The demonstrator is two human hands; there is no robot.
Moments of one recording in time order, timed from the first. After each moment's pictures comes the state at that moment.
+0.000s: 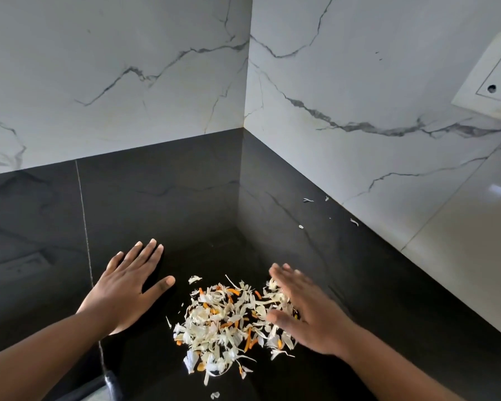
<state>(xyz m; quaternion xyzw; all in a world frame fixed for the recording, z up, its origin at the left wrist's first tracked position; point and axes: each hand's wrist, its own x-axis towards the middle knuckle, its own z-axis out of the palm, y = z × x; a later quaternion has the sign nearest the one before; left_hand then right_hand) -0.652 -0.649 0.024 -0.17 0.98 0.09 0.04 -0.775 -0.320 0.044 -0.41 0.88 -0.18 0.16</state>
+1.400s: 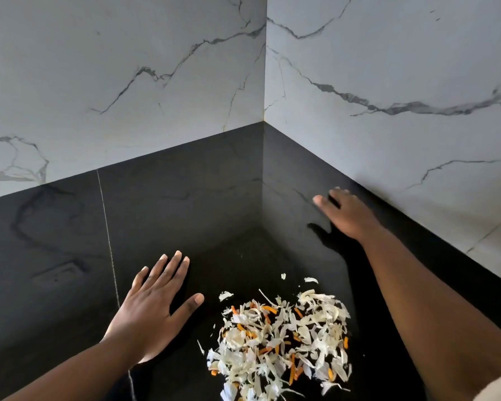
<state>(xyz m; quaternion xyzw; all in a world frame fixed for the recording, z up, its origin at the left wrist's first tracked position) -0.653 -0.651 0.023 -0.17 0.98 0.09 0.04 -0.981 -0.390 0.023 -0.21 0.95 -0.25 0.03</state>
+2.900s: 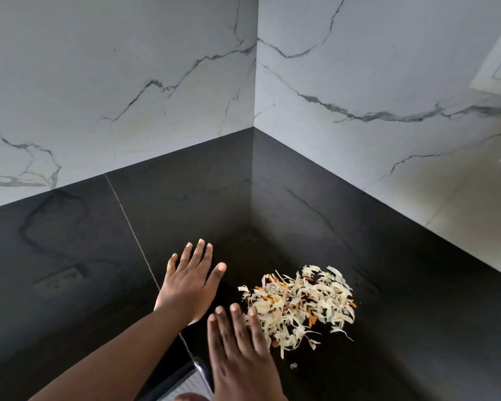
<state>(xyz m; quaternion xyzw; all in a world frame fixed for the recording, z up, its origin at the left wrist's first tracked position) -0.651 -0.652 0.024 -0.16 0.98 0.14 0.04 -0.599 -0.485 0.002 -0.39 0.92 -0.06 0.04</state>
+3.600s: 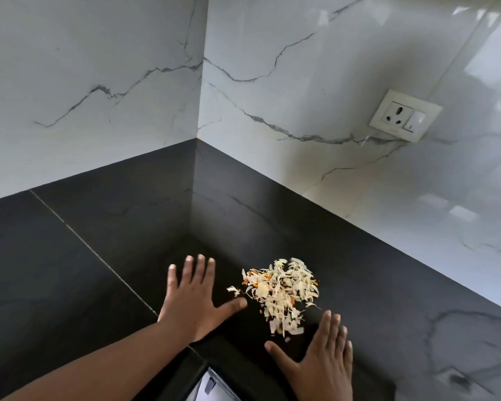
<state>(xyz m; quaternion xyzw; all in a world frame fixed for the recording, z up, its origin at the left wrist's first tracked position) -0.642 -0.655 0.030 0.04 0.99 0.10 0.06 -0.560 -0.432 0.044 0.19 0.97 -0.13 0.03</state>
